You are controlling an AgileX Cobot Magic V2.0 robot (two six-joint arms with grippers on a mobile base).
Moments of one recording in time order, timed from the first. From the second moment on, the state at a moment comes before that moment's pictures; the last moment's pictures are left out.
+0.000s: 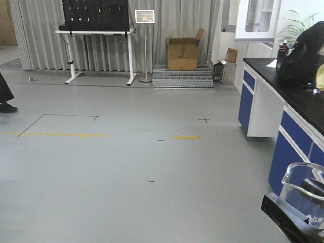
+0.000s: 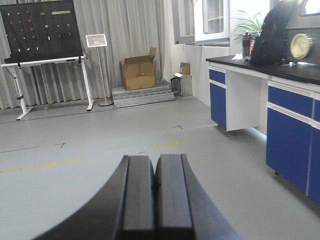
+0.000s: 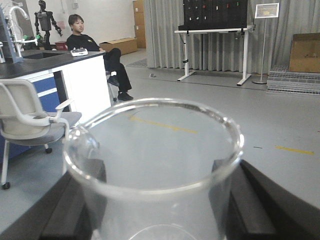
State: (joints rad) left arm -0.25 -0.01 0.03 -0.03 0.01 0.09; right arm 0.47 0.68 -0.55 -1.74 -0.03 1.77
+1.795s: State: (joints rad) left arm -0.25 -0.01 0.03 -0.03 0.01 0.09; right arm 0.47 0.68 -0.55 -1.74 -0.02 1.77
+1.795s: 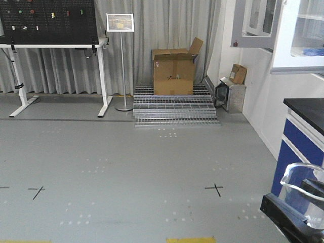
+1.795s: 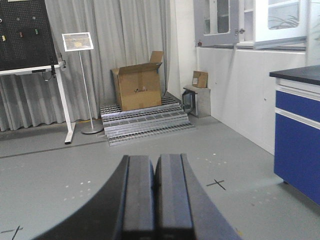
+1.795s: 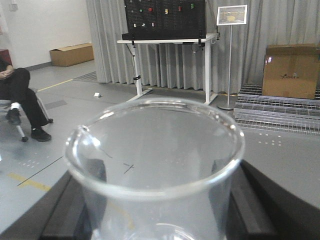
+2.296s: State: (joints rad) left arm -0.25 -0.01 0.03 -0.03 0.01 0.09; right arm 0.47 0.68 -0.55 -1.74 -0.02 1.77
